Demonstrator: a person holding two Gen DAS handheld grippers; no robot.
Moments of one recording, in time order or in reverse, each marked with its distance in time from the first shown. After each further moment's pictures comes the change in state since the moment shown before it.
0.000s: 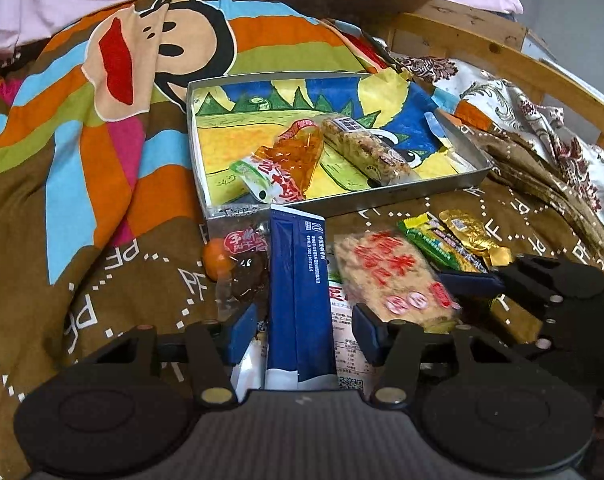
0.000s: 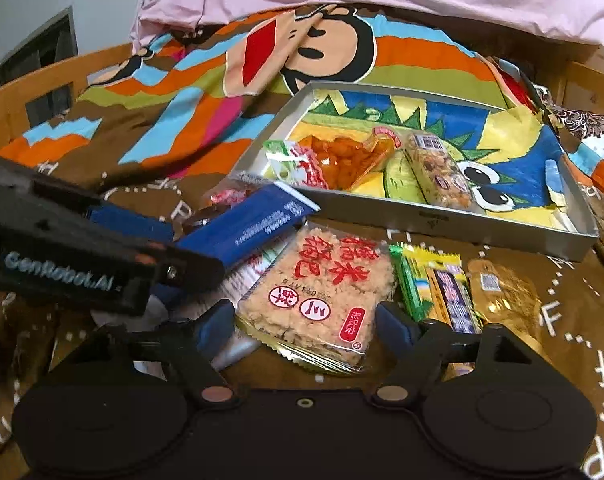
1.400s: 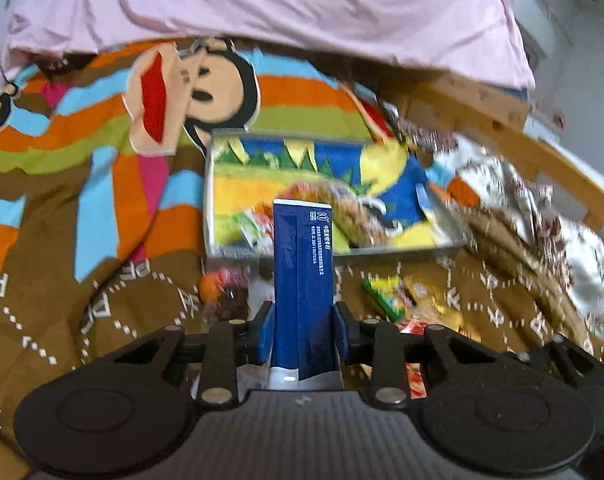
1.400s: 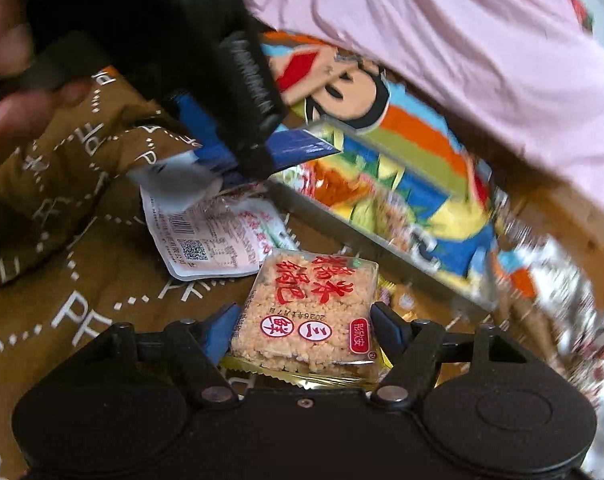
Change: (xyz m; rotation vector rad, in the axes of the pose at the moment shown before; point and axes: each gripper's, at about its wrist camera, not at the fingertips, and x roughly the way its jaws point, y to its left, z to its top) left arm -0.058 -0.019 0.003 -0.170 -0.175 0.017; right arm -0.076 0.050 -0.043 -0.451 -0.141 -0.261
